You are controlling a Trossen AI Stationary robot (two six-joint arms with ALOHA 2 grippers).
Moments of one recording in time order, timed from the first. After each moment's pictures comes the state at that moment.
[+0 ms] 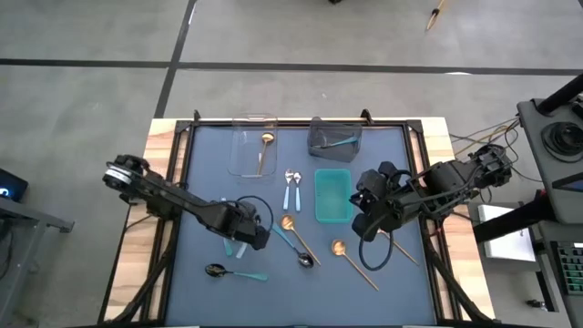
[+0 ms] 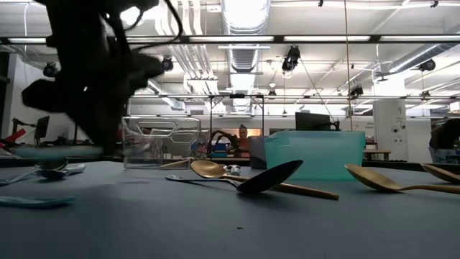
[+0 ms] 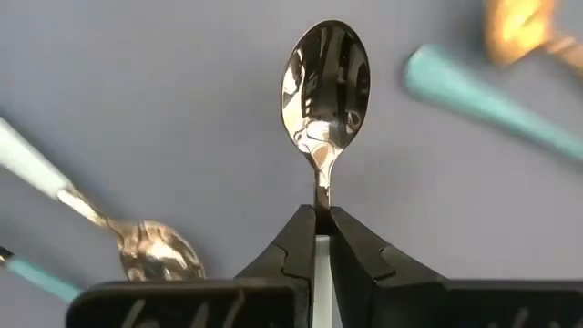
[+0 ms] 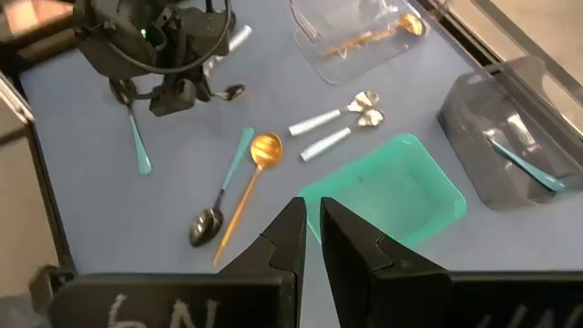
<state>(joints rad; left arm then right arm) -0.35 1.59 0.94 -0.67 -0.19 -1.50 0.45 1.52 1.90 -1.40 0.50 0.84</state>
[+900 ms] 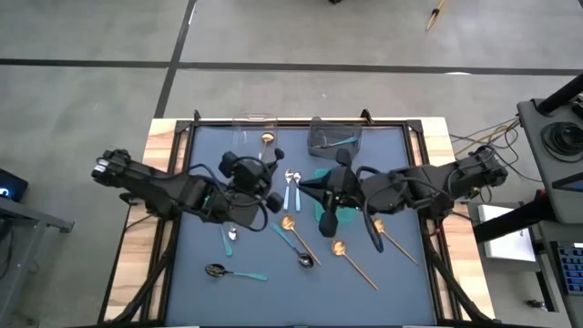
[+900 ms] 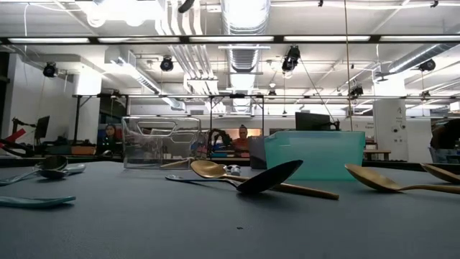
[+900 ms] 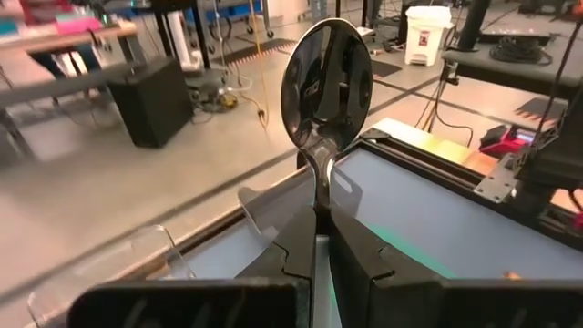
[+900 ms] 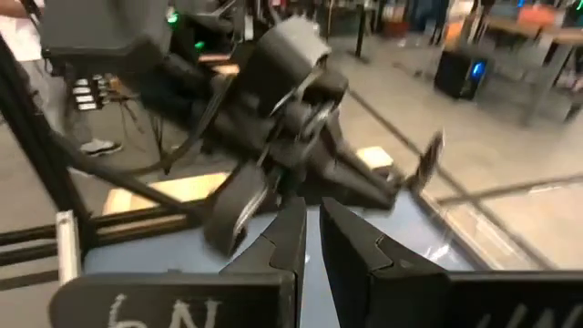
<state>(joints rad) -0.35 1.50 1.52 -0.67 -1.12 -0.58 0.33 1.52 1.70 -0.41 0.57 0.15</state>
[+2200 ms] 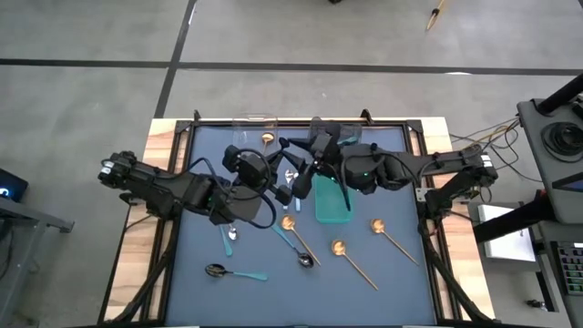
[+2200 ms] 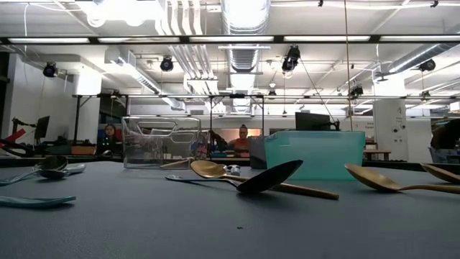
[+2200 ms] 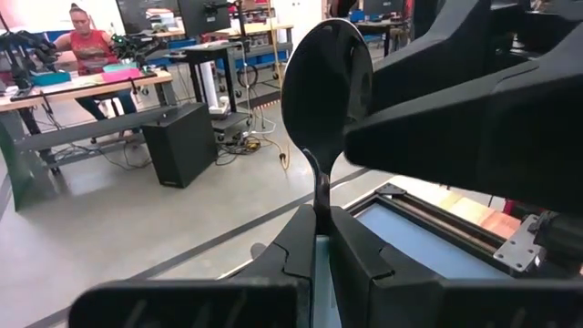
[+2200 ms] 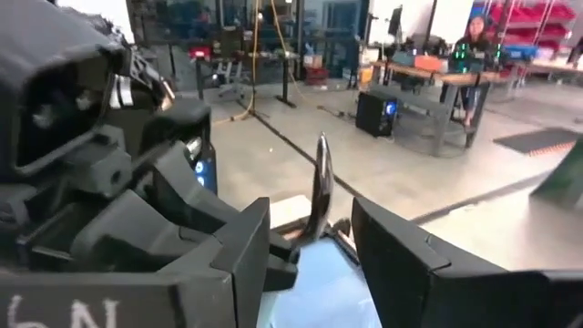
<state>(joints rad) -0.34 1.56 1.63 -0.49 -1.24 -0.40 0.14 1.59 1.68 -0.15 0.62 0.04</state>
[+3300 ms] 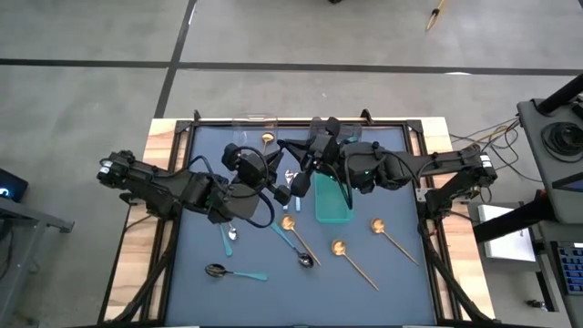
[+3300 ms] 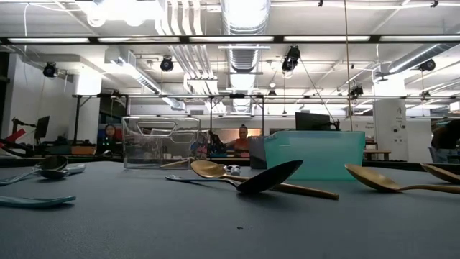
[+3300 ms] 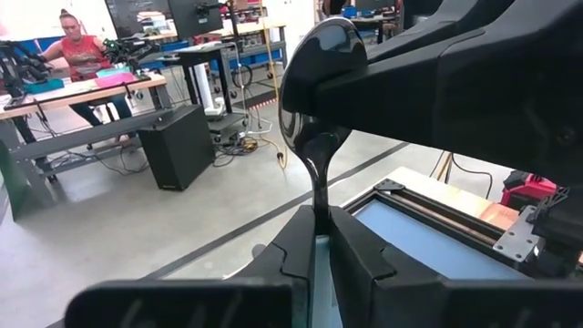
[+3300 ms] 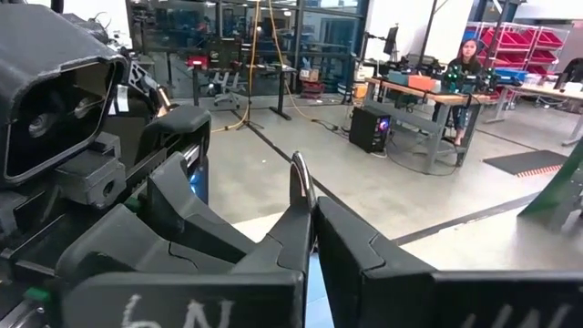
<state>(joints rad) -0.34 1.56 1.63 -0.49 -1.21 -0.35 0.13 1.60 1.68 -0.10 0.62 -0.03</state>
